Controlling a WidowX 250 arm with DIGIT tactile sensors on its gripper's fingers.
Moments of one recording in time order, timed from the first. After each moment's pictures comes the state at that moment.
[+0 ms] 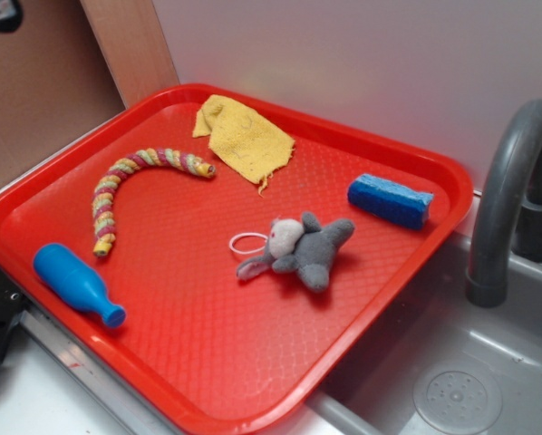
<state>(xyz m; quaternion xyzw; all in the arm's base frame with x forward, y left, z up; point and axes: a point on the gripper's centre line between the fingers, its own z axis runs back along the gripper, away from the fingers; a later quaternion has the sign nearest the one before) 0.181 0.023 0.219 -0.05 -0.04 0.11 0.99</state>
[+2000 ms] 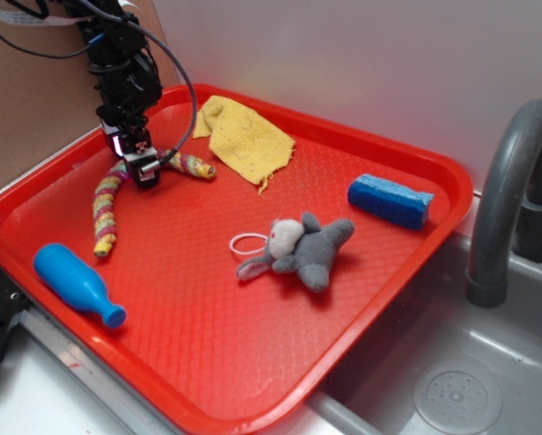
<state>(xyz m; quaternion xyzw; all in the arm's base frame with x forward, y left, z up) 0.249 0.067 0.017 0.02 0.05 -0.08 0.99</state>
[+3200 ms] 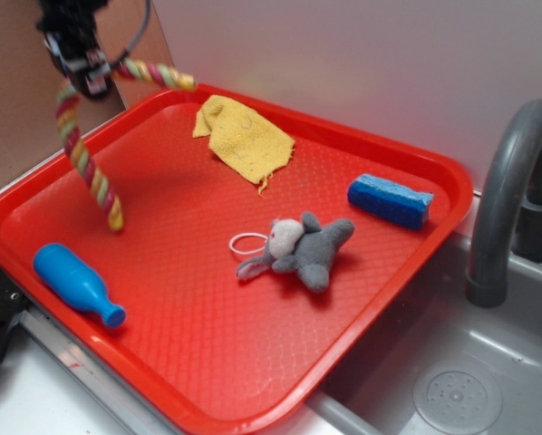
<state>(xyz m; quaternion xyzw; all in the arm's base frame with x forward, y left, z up) 0.227 0.037 0.164 0.04 0.01 -0.02 1.00</state>
